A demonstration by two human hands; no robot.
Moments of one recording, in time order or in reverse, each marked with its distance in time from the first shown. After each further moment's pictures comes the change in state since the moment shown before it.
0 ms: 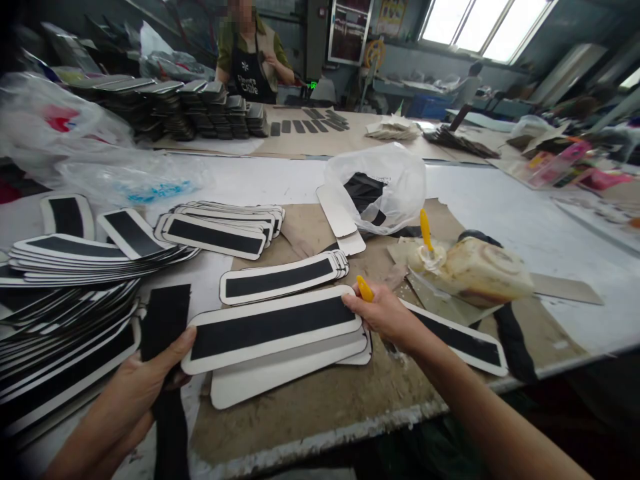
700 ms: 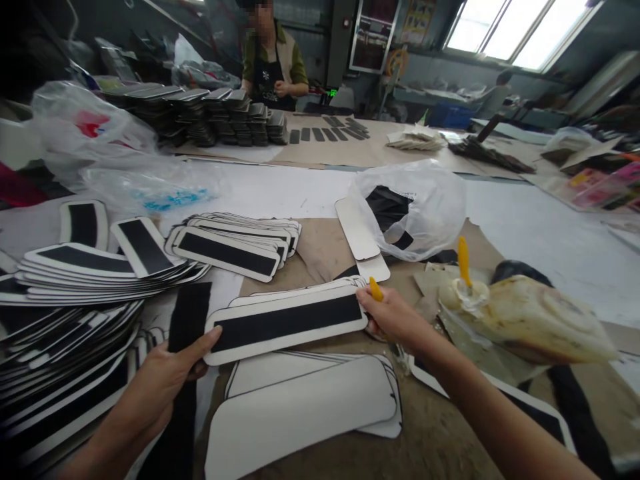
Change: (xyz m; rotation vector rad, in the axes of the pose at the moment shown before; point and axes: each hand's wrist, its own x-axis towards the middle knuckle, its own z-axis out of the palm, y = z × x) left_hand 0.051 0.022 0.020 0.037 0.051 0.024; right_hand 0.074 -0.022 0.001 0.013 -0.002 0.098
